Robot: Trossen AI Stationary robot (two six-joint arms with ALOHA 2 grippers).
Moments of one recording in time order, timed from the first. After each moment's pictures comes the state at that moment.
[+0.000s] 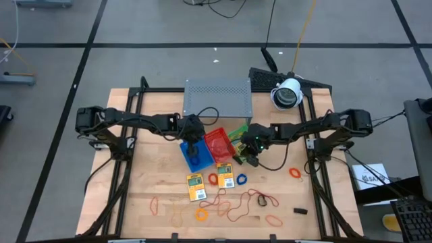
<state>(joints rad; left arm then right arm) 0.19 1.55 0.88 -0.29 0.01 0.04 -0.11 1.50 0.66 0.00 -0.27 0.28</state>
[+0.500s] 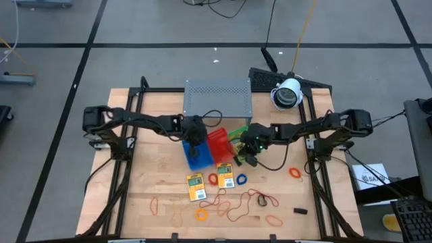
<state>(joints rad) 0.20 1.65 0.88 -0.22 0.08 0.15 -0.10 1.50 0.66 0.05 -0.27 0.30</state>
